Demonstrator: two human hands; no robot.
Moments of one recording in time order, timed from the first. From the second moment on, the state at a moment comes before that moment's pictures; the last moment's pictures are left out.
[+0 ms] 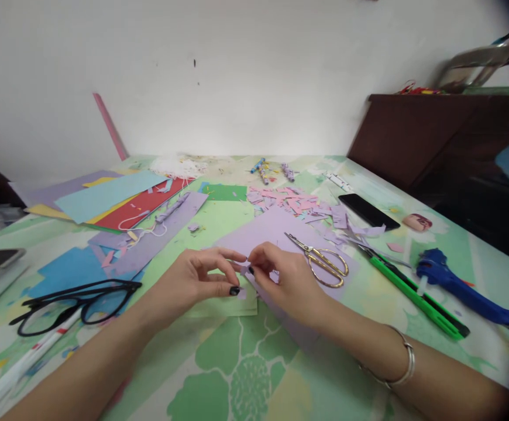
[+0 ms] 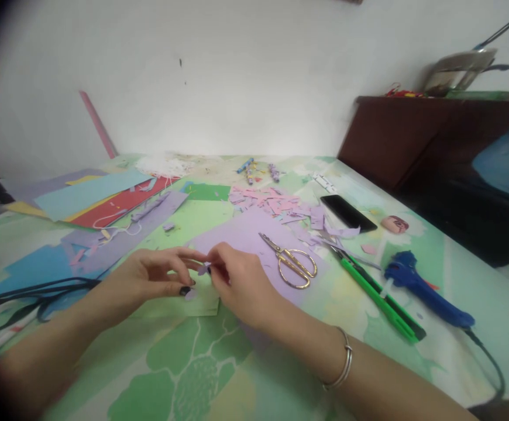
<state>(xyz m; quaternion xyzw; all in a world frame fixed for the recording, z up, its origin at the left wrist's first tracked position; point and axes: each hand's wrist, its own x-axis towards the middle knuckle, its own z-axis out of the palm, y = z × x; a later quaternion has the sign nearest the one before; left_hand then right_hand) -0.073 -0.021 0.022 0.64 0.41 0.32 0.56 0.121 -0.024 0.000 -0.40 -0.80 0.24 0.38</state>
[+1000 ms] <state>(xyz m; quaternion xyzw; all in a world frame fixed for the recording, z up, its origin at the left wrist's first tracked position) -0.072 -0.023 0.013 0.66 0.48 0.33 0.46 0.123 -0.030 0.002 -0.36 -0.79 0.28 0.41</state>
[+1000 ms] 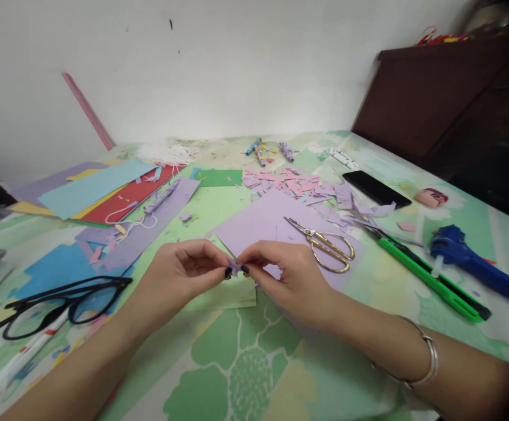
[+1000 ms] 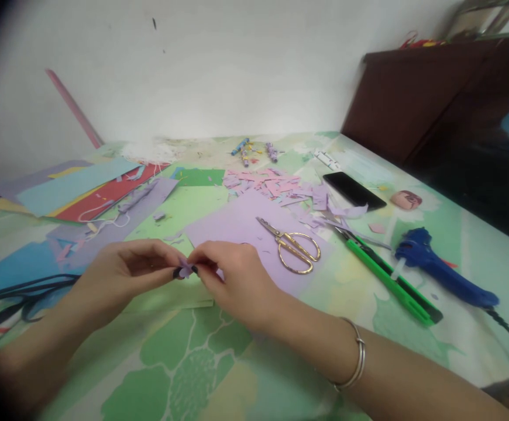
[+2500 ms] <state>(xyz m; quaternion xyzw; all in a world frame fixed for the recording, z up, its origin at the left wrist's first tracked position) -0.063 -0.030 0.016 0.65 0.49 0.40 0.41 0.118 -0.032 -0.002 -0.35 -0.77 0.27 0.46</state>
